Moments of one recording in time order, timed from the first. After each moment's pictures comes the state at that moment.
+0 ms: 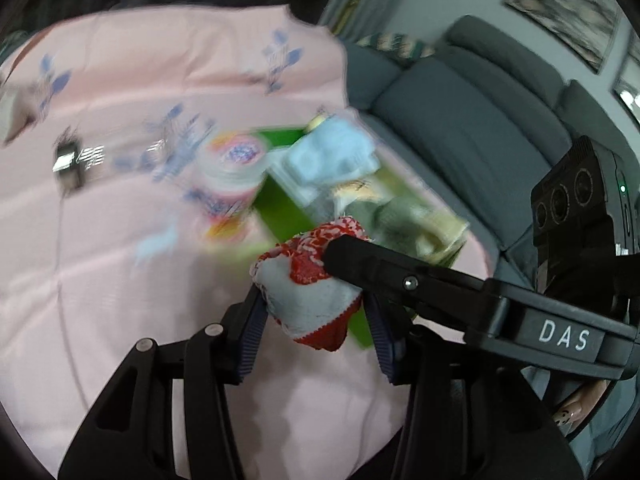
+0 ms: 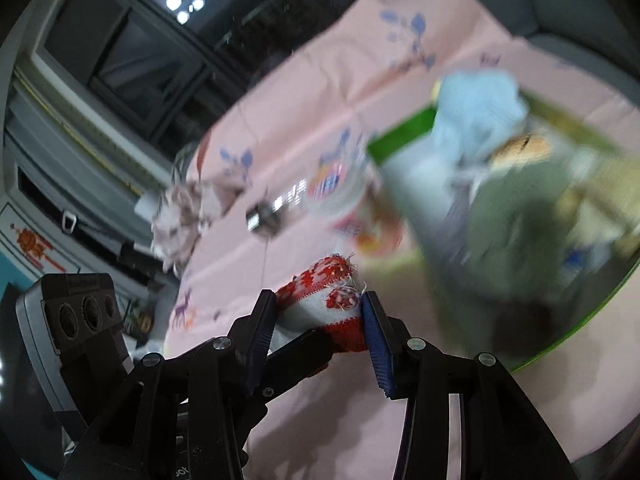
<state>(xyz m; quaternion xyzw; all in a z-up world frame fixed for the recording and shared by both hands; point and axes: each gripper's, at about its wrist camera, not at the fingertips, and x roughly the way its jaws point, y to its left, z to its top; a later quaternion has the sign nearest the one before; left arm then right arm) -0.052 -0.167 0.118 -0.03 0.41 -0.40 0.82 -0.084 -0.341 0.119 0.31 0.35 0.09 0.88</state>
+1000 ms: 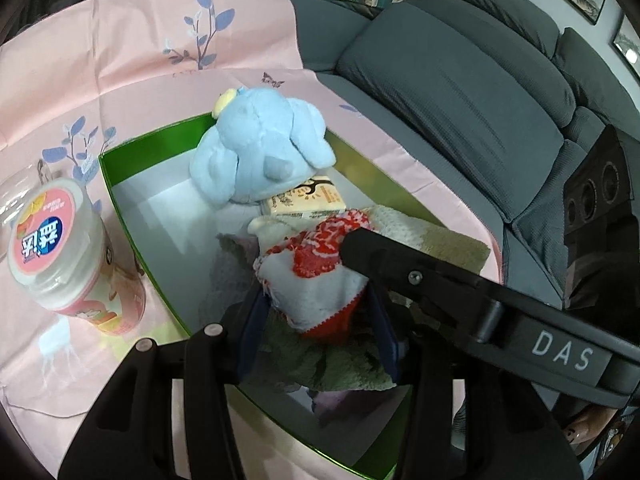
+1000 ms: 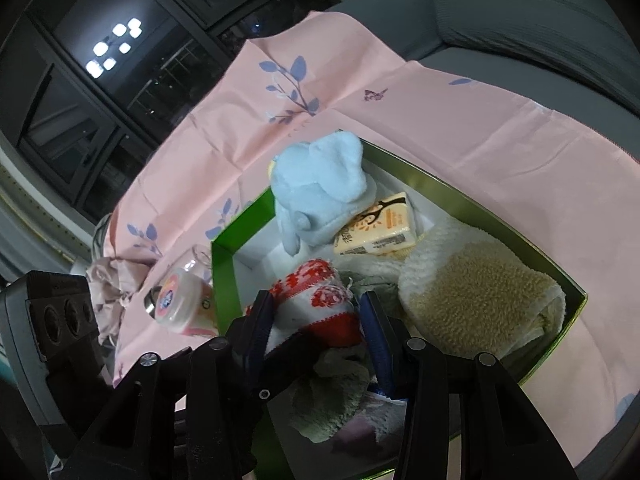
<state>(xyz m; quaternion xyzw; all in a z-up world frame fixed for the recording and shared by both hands) 0.003 -0.289 0.080 0.04 0.45 -0.44 0.78 -0.056 -0.451 0.082 0.34 0.35 -0.06 0.87</state>
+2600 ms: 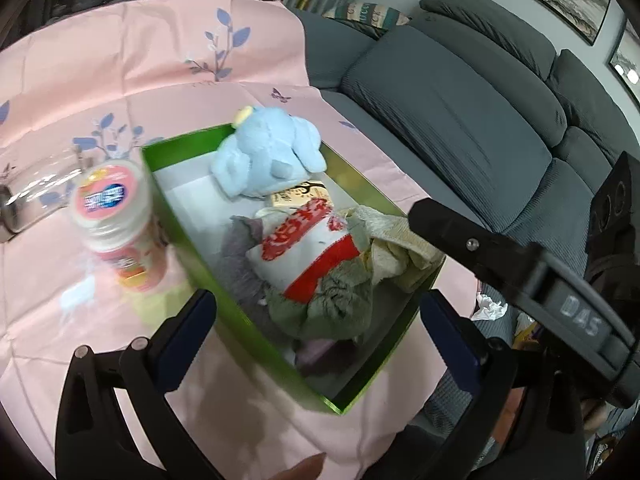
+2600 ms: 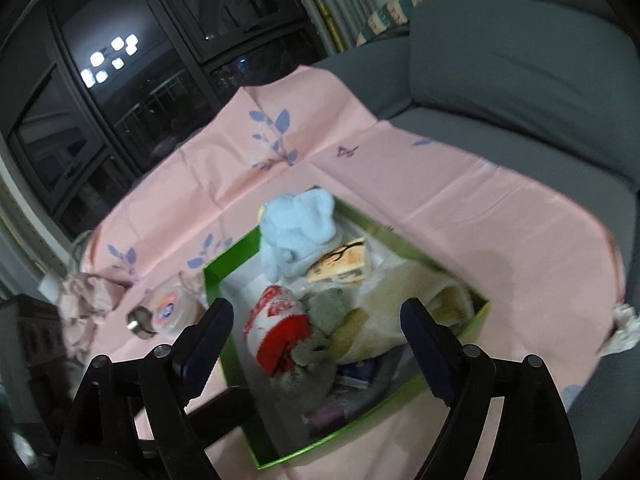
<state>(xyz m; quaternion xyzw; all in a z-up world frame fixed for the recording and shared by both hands) -0.031 -0.253 0.113 0.01 0.44 -0.43 0.79 -0.105 -0.435 0.133 0.27 0.30 -0.15 0.90</state>
